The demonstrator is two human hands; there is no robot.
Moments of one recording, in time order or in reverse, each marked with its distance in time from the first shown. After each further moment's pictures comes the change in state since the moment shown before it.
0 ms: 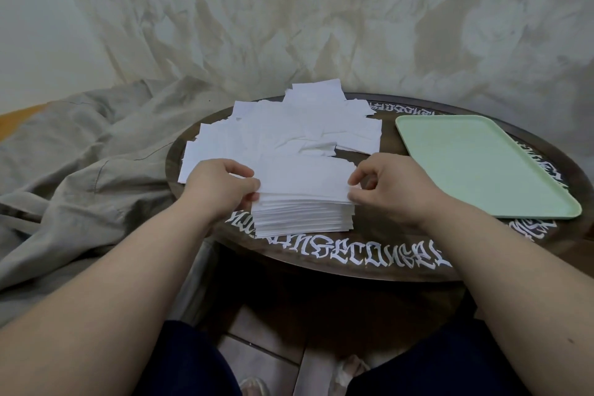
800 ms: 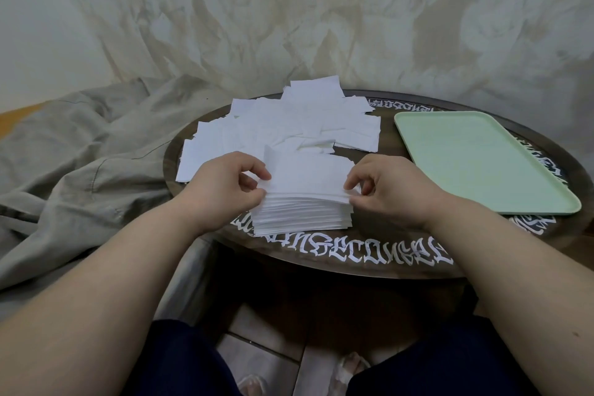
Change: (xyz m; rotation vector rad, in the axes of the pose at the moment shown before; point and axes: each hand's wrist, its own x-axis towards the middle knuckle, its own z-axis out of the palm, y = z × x) left_hand -0.011 0.001 -0.007 0.455 -0.149 0.469; right_hand -0.002 0.006 0.000 -0.072 -0.024 -0.172
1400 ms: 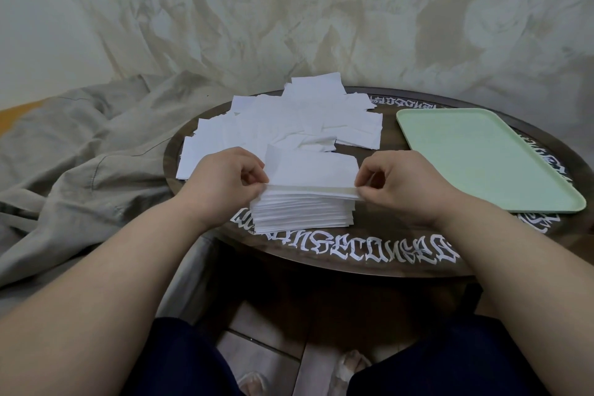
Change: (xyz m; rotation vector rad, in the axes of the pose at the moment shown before) left_hand 0.008 -0.007 0.004 0.110 0.046 0.098; right_hand -0.004 0.002 -0.005 0.076 0.029 0.078
